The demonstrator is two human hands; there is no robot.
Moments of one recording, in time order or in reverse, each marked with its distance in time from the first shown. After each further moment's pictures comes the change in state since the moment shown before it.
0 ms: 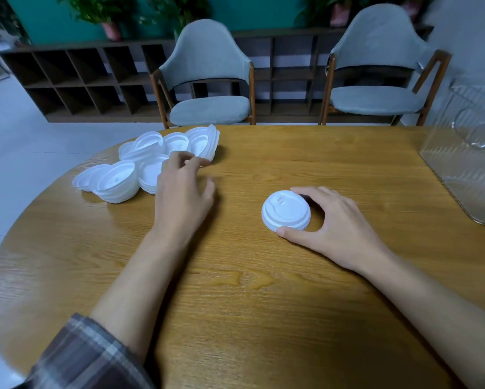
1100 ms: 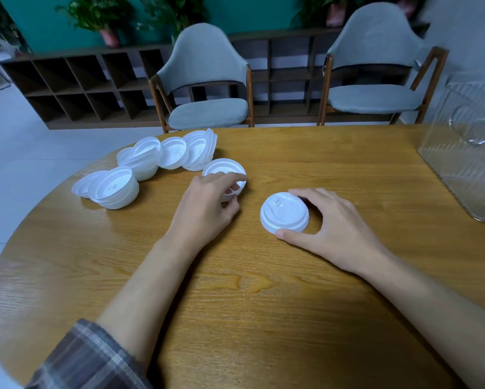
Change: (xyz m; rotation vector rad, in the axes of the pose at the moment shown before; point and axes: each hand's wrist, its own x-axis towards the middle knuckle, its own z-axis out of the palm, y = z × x) left_hand -0.006 0.017 0.008 -0.083 -0.186 0.376; right_hand 0.001 0.002 0.004 0.022 0.019 0.004
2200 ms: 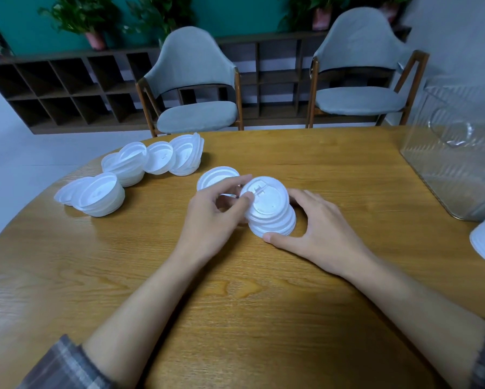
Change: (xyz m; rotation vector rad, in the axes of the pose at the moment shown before) left_hand -0.005 0.042 0.014 -0.802 0.009 -0.415; right_hand 0.001 -0.001 0.002 0.025 0.008 -0.020
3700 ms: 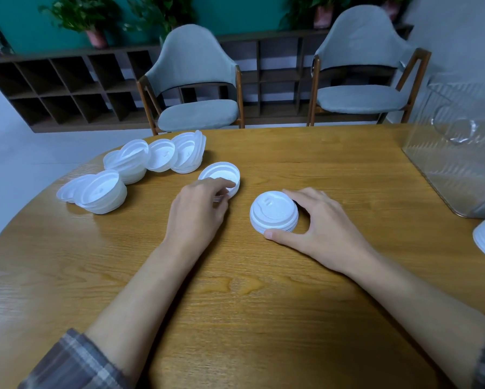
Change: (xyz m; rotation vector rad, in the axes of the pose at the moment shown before) left_hand 0.013 -0.013 -0.026 0.796 0.133 0.262; right_hand -0.001 -0.003 -0.001 -0.040 -0.034 0.061
